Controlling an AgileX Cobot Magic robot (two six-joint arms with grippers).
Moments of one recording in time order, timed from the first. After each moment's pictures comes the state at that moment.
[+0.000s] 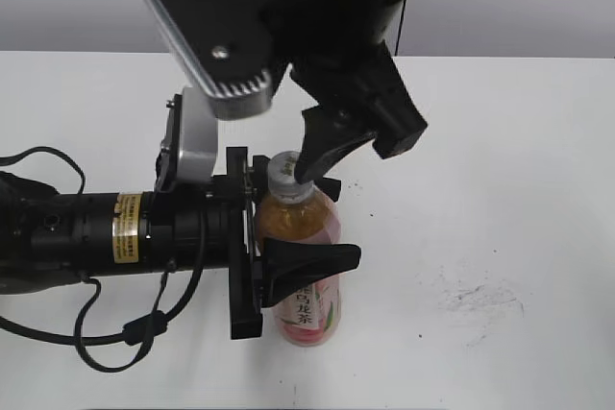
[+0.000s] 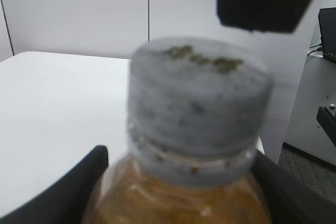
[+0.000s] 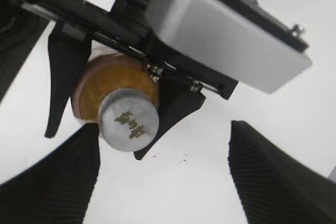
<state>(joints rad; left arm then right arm) -0.50 1.91 -0.62 1.04 -1.24 -0.34 0.86 1.75 -1.66 0.11 1.23 -1.46</state>
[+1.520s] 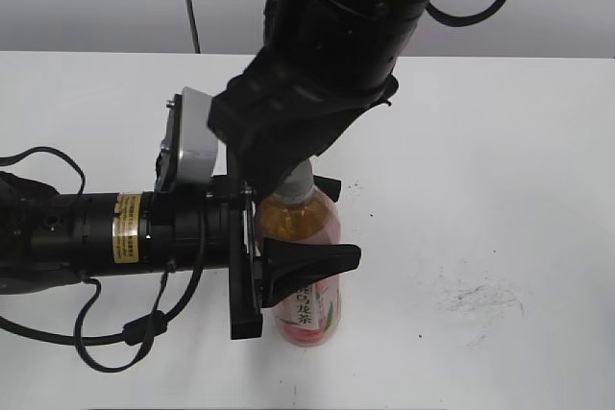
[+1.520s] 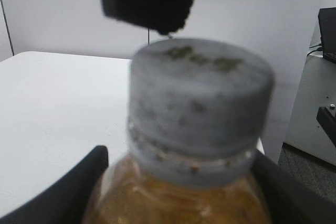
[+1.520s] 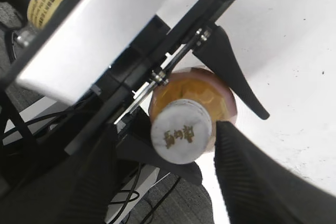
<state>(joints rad) -0.50 1.91 -0.62 1.04 -1.24 -0.34 0.86 1.72 -1.59 0.18 1.22 -0.15</state>
